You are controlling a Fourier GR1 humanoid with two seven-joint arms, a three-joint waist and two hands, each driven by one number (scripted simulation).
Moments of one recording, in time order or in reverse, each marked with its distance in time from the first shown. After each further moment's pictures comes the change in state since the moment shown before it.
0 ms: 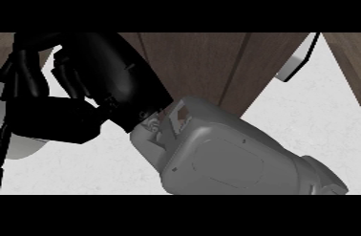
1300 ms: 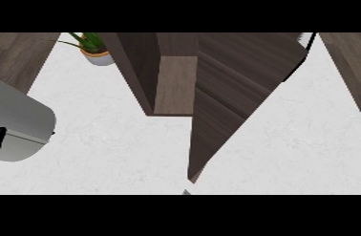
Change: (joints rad) left arm 0.094 0.098 -0.006 -0.016 0.048 -0.029 -0.094; right arm 0.891 -0.164 0.377 -0.917 0.309 0.083 0.228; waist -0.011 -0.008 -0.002
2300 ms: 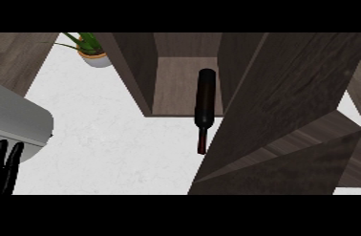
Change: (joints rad) left arm 0.033 -0.036 -0.169 -0.044 -0.129 0.168 -0.109; right arm 0.369 0.157 -0.153 -0.062 -0.194 0.446 -0.001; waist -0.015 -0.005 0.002
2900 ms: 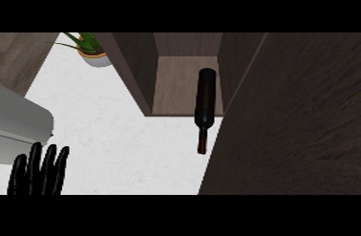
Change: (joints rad) left arm -0.123 -0.119 -0.268 0.017 -0.153 0.176 -0.019; right arm 0.020 -0.013 -0.325 0.010 -0.137 0.158 -0.008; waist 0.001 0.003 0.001
